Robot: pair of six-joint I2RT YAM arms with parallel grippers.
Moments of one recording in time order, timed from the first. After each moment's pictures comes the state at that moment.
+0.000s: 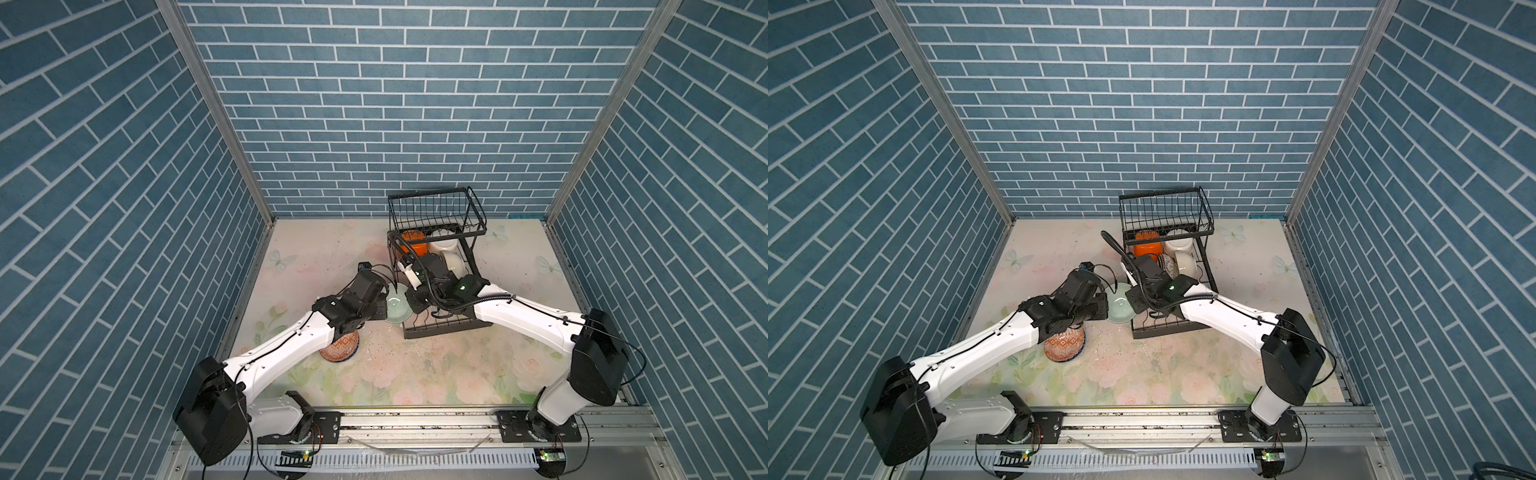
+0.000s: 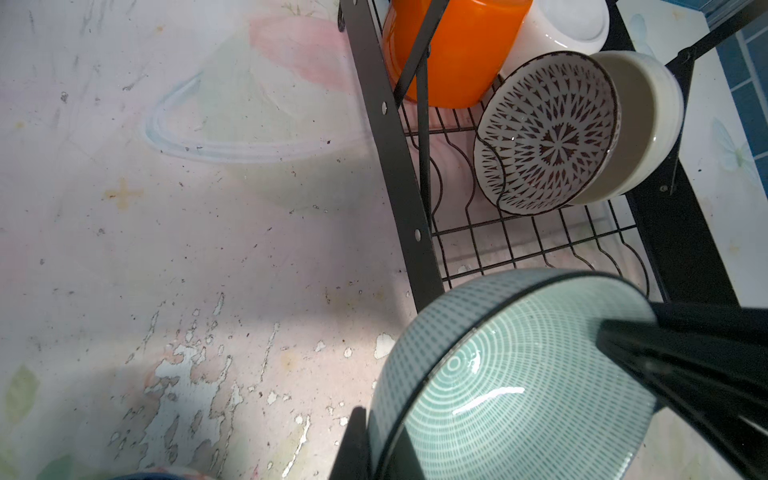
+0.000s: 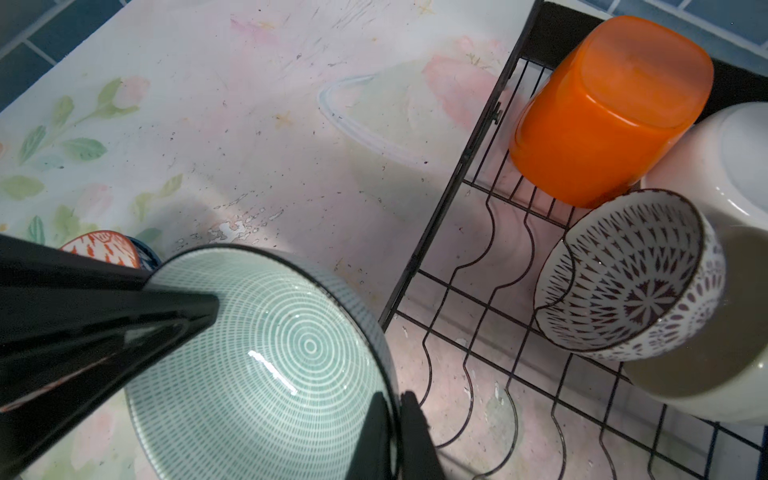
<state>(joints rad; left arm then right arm) -0.70 1.26 0.89 -0.49 -0.16 -0.63 0.94 1.63 1.27 -0.47 0.09 0.16</state>
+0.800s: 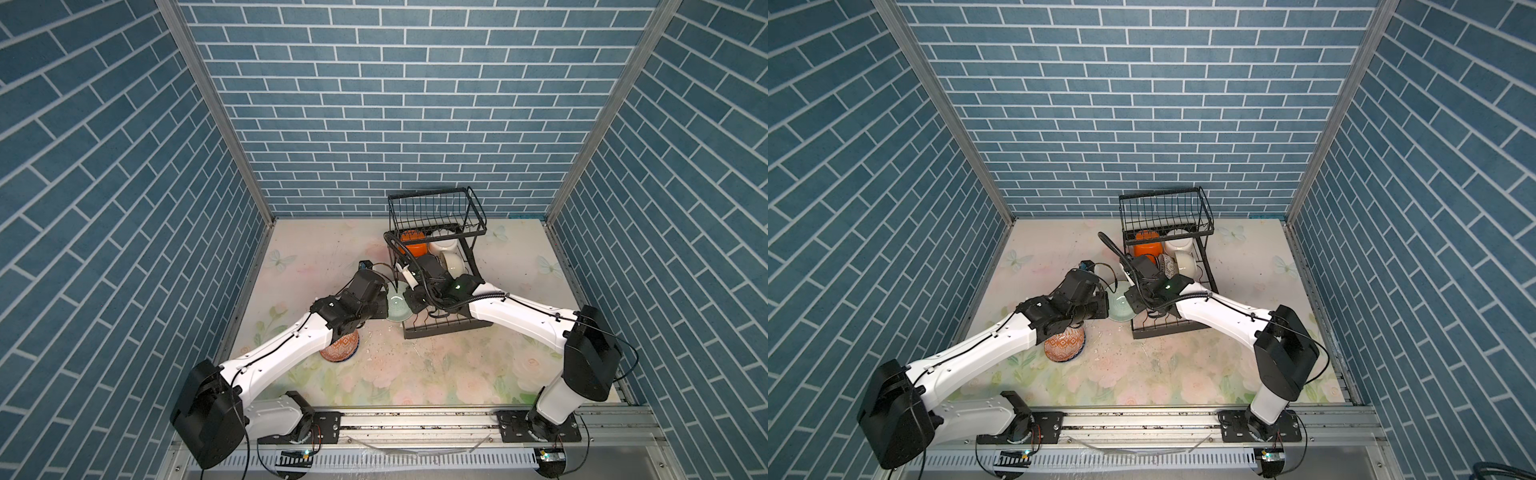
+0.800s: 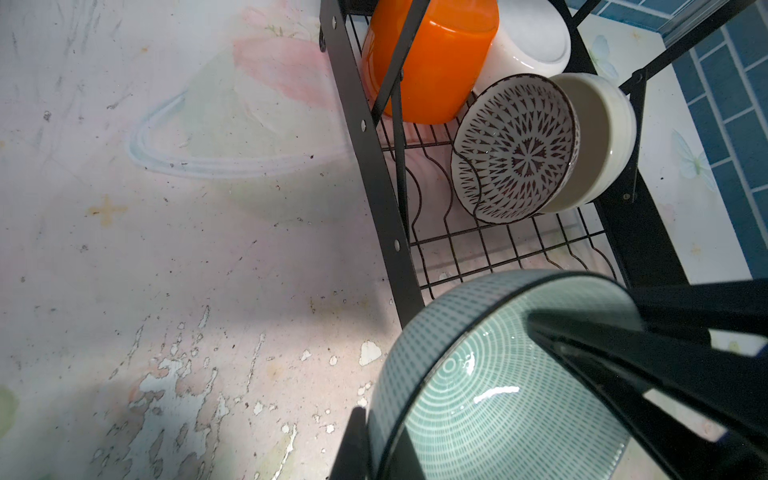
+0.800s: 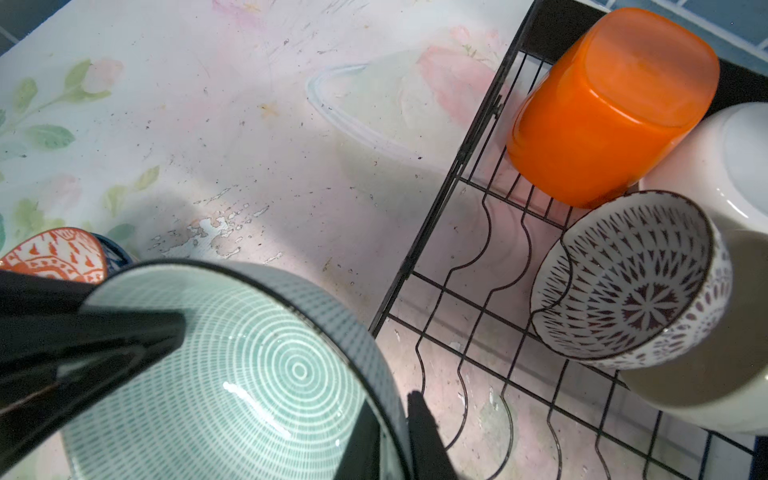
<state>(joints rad) -0.70 1.24 0.88 -0.46 -0.14 -0.62 0.94 1.66 1.29 -0.47 0.12 0.15</state>
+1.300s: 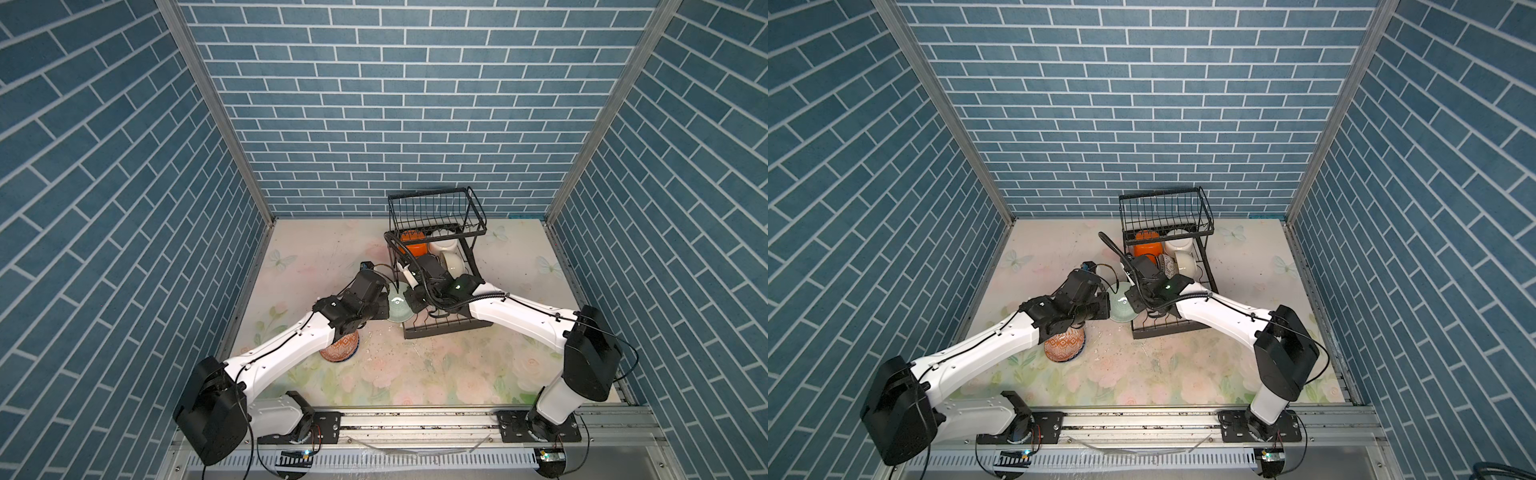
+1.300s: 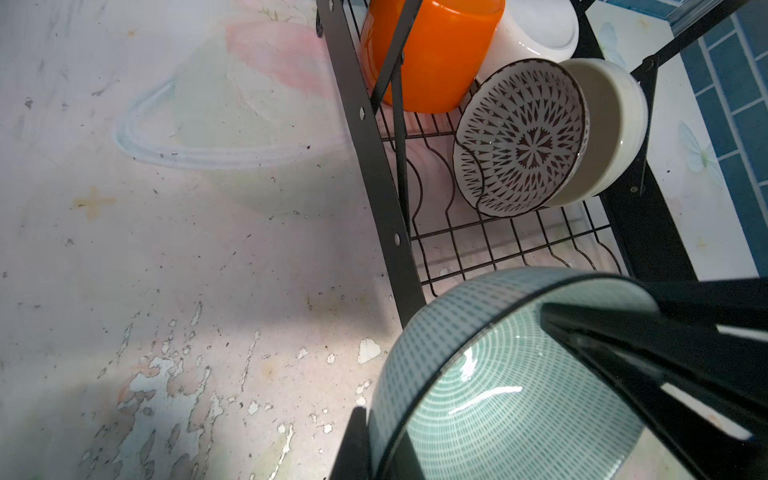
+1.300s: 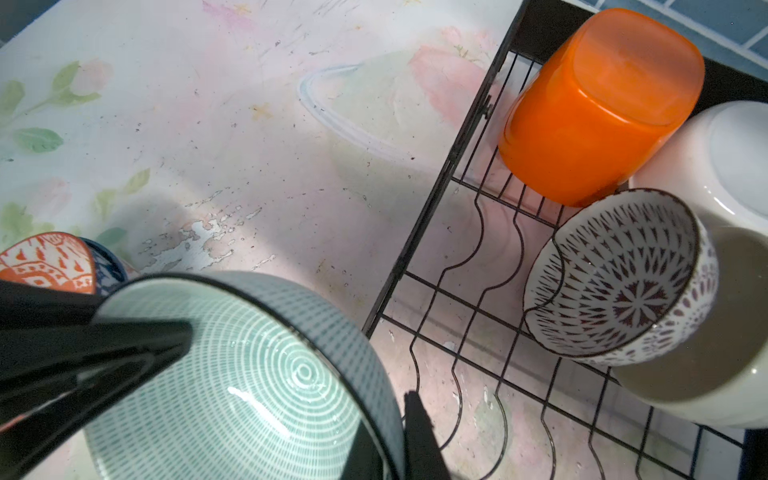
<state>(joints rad) -0.70 1.27 0.88 -0.45 -0.13 -0.62 0.94 1.66 1.29 -0.48 0.14 0.15</state>
